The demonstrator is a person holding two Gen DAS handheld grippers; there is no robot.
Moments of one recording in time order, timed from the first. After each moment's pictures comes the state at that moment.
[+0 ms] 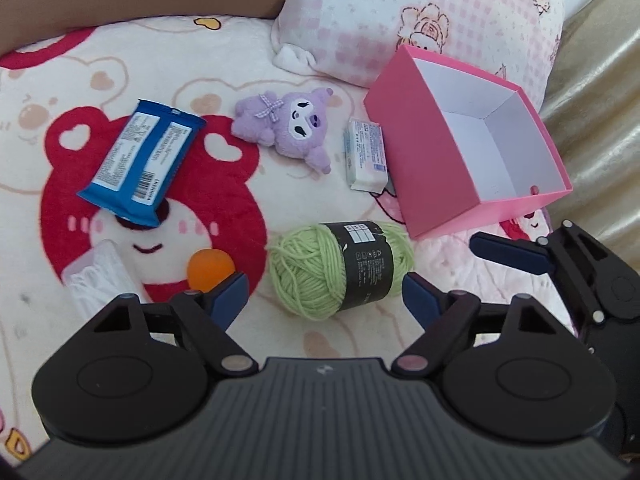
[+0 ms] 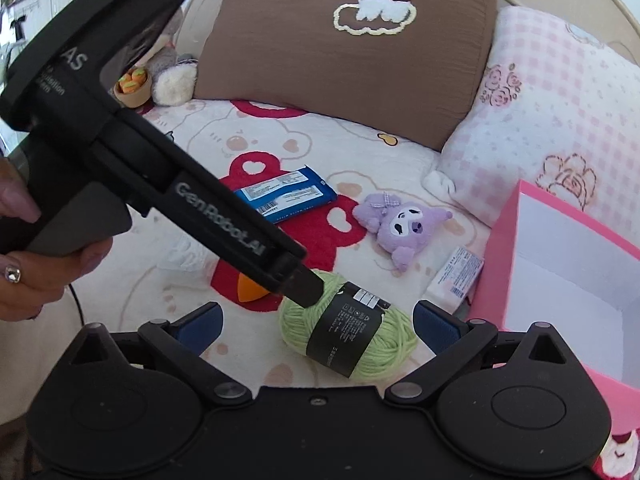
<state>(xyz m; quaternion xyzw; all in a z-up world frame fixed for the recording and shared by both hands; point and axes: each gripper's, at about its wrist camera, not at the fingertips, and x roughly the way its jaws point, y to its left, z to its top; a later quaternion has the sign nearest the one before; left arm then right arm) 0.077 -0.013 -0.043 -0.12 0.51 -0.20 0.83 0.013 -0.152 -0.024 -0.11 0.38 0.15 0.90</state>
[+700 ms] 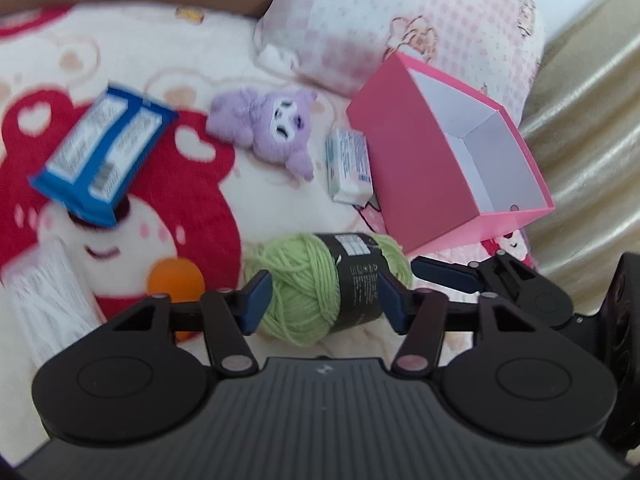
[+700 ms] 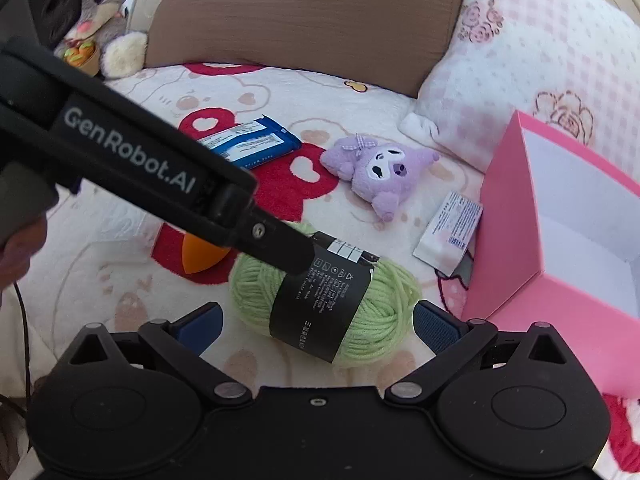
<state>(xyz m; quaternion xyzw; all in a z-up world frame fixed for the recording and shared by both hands) 0.085 -0.010 -0.086 -0.19 0.48 -0.23 0.82 0.041 -0.159 -0.085 -0.08 0.42 0.09 0.90</state>
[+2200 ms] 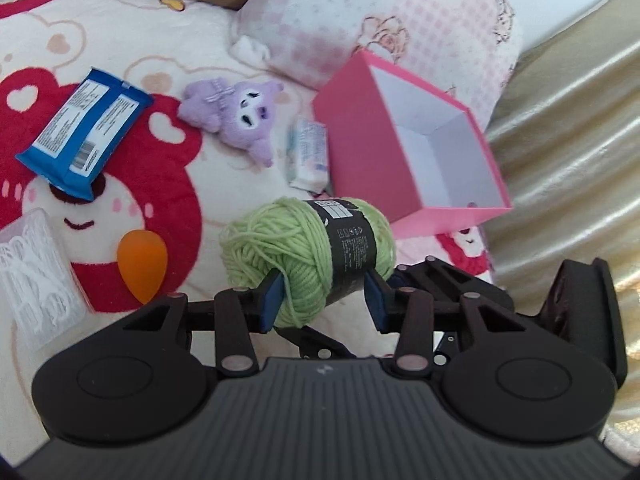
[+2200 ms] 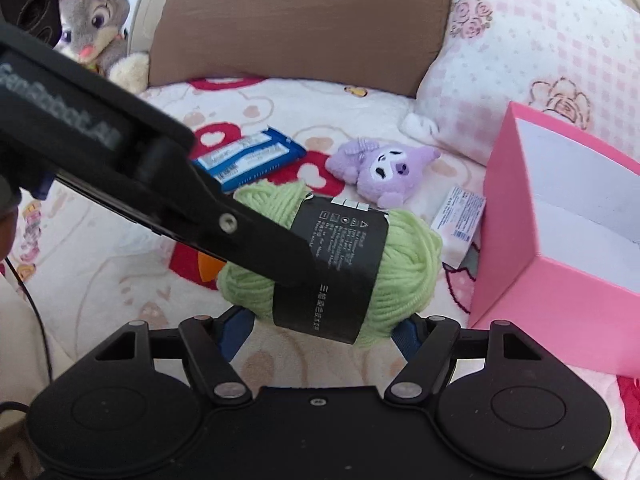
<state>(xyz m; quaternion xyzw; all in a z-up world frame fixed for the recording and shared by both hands) 0.066 -0.011 -0.054 -0.21 0.49 -0.27 0.81 0.028 -0.163 -0.078 -0.04 0.41 0.11 0.91</state>
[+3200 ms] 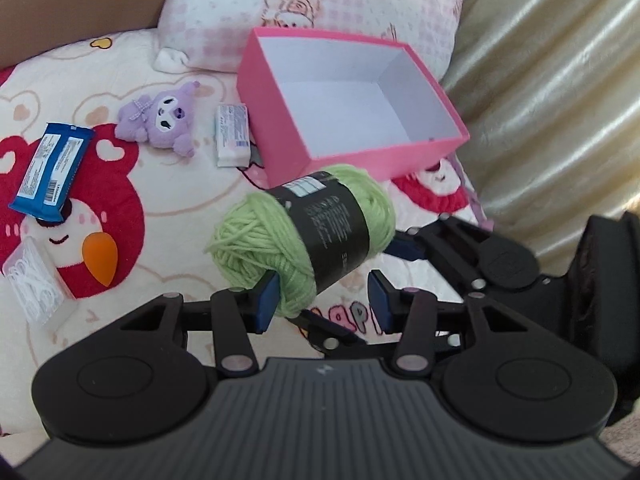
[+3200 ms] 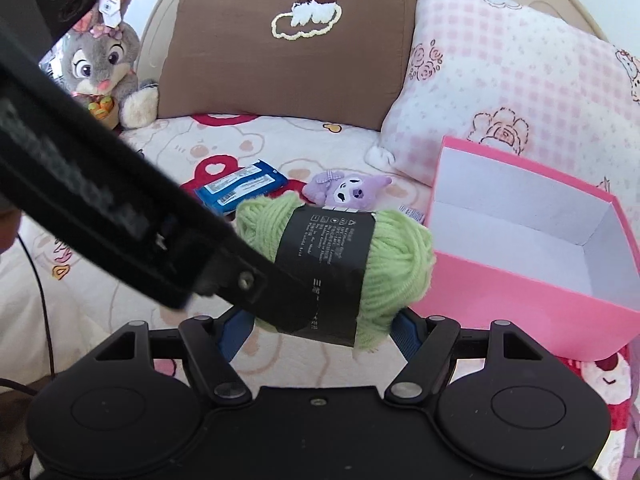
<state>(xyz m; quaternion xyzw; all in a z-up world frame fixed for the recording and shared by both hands) 0.019 -0.103 0.025 -0.08 0.52 -0.28 0.80 -0.046 -0.204 -0.013 -0.05 0.38 0.10 0.92</state>
